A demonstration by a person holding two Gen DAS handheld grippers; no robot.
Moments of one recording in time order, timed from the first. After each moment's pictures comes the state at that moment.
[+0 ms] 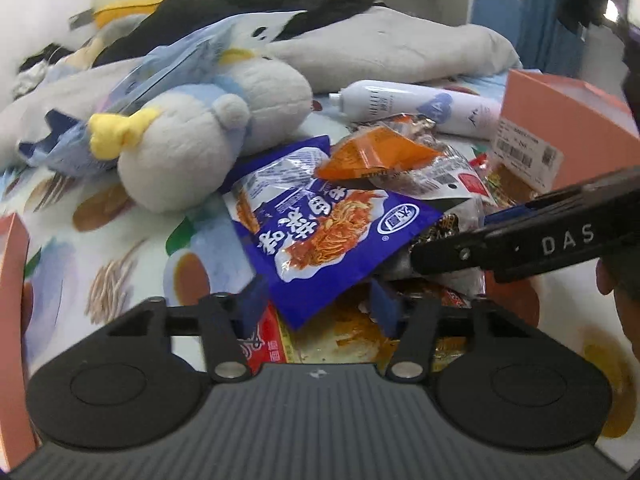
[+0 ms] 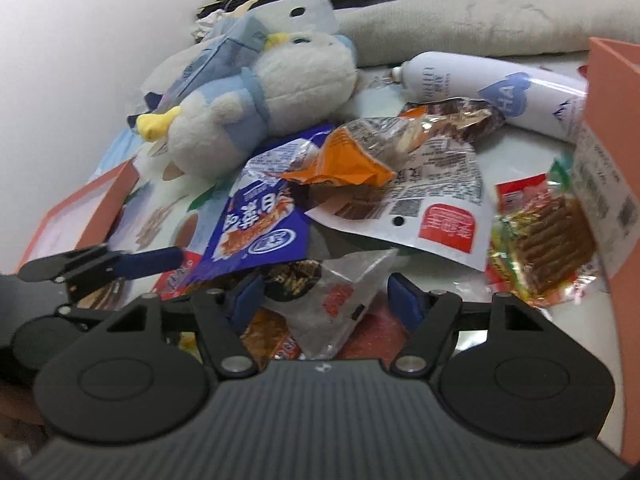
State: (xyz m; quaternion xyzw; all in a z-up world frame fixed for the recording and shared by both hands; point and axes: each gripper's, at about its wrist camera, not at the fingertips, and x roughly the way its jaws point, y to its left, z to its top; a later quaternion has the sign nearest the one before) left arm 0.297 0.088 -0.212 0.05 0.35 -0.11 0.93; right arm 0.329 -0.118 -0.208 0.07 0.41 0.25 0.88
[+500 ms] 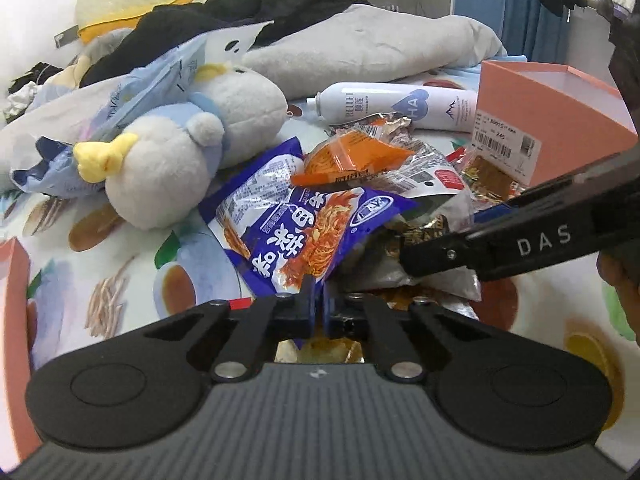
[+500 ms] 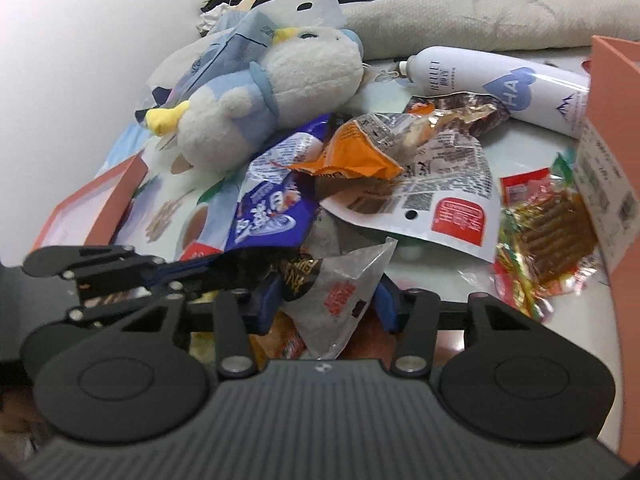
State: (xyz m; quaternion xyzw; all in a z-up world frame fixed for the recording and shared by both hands) left arm 0.286 0.071 -0.200 0.08 0.35 -0.12 0.93; right arm 0.316 -0.125 -0.197 0.06 0.41 0.24 0.88
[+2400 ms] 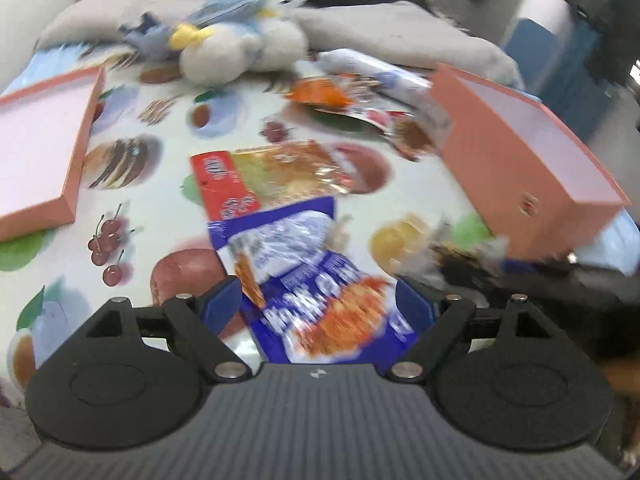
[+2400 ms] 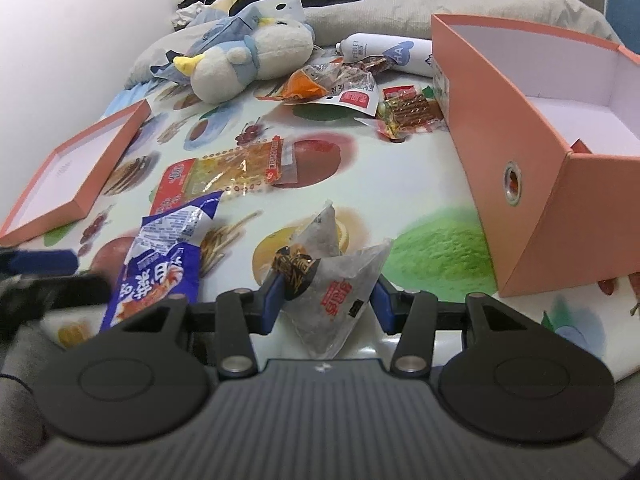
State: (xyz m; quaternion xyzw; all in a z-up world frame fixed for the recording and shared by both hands) left arm 0.091 0.044 -0.151 -0.10 0.43 -0.04 0.90; right arm 0.124 -0.195 -0.181 0.02 0.39 0.17 0.90
